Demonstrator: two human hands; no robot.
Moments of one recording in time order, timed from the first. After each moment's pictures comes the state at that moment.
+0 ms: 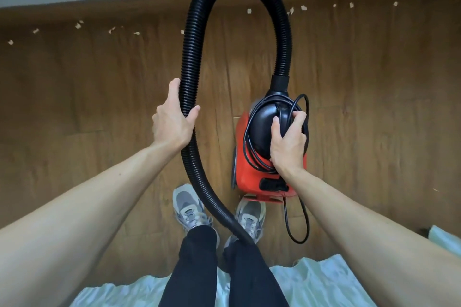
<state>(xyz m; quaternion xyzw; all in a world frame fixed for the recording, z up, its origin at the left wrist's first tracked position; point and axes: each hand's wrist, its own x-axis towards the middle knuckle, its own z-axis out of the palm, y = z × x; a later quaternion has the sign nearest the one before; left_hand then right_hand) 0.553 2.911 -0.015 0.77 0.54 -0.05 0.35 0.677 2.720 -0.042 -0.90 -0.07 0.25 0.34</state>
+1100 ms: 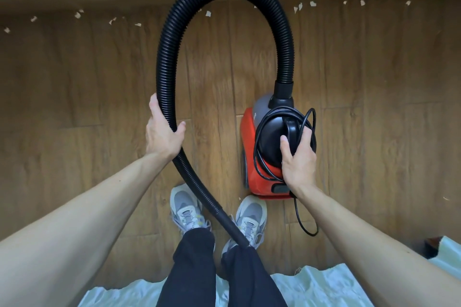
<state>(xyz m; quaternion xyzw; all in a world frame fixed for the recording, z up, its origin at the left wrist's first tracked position) 0.504 2.902 -0.070 0.69 0.61 -0.06 0.39 0.665 2.673 -0.075 -0.91 -0.09 0.29 0.29</state>
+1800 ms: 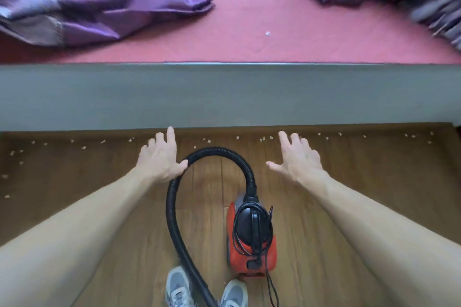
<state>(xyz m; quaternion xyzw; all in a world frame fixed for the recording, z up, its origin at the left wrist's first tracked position) 0.585 2.984 0.239 0.88 0.43 -0.17 0.11 0.807 2.779 0.253 -0.90 -0.40 0.16 -0.07</state>
